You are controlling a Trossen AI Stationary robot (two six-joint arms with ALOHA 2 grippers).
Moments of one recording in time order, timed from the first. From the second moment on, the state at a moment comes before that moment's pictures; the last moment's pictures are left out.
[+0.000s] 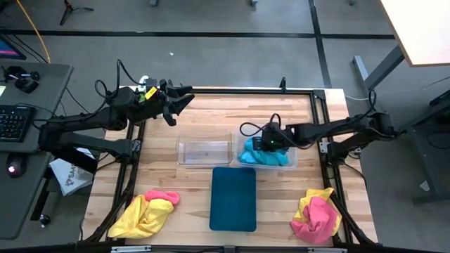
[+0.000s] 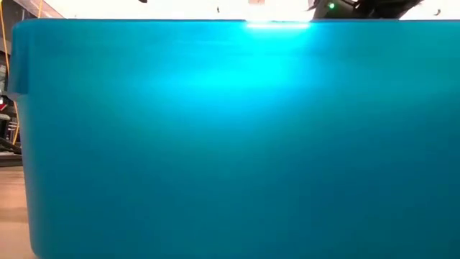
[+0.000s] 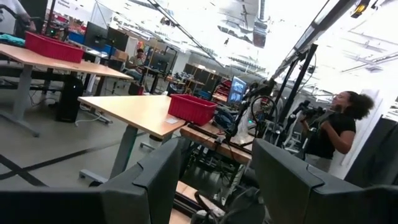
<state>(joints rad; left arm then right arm) 0.16 0.92 0.93 0.19 -0.21 -0.31 -0.05 1.38 0.75 -0.36 0.13 1.35</state>
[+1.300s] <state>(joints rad) 0.16 0.86 0.93 0.10 -0.17 -0.26 0.64 1.38 1.29 -1.30 -0.17 1.44</state>
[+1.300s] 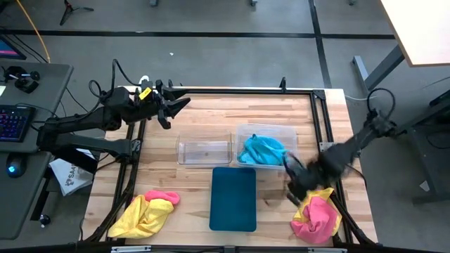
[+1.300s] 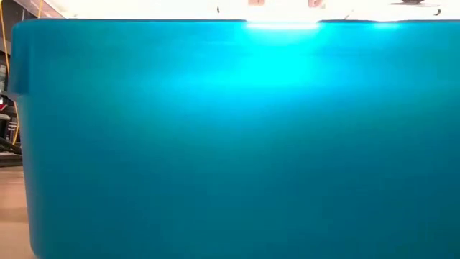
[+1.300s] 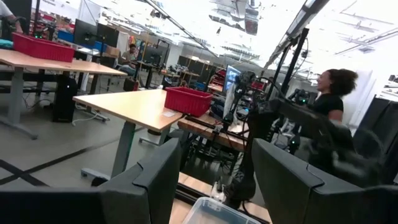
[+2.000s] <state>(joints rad) 0.16 0.86 0.93 0.10 -0.19 -0.26 0.91 1.38 0.87 -0.71 -0.39 1.99</state>
